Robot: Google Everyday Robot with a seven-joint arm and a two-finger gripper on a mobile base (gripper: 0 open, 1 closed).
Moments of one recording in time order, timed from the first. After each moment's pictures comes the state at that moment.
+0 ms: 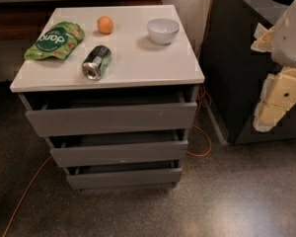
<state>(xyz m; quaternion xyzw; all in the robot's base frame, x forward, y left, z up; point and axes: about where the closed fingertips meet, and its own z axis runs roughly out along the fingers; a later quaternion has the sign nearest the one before) 0.439 -0.216 0.977 -0.60 0.78 -0.04 0.16</state>
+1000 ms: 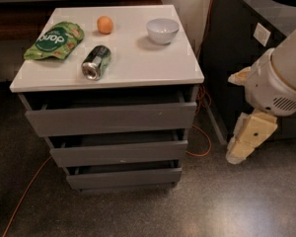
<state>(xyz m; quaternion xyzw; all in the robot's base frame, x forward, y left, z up) 0.422 -0.182 0.913 -0.61 0.77 0.01 0.19</state>
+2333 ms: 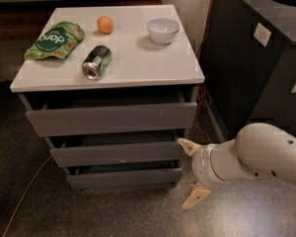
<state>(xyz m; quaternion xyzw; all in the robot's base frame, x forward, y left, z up) 0.421 -0.105 0.693 -0.67 0.68 0.08 0.29</state>
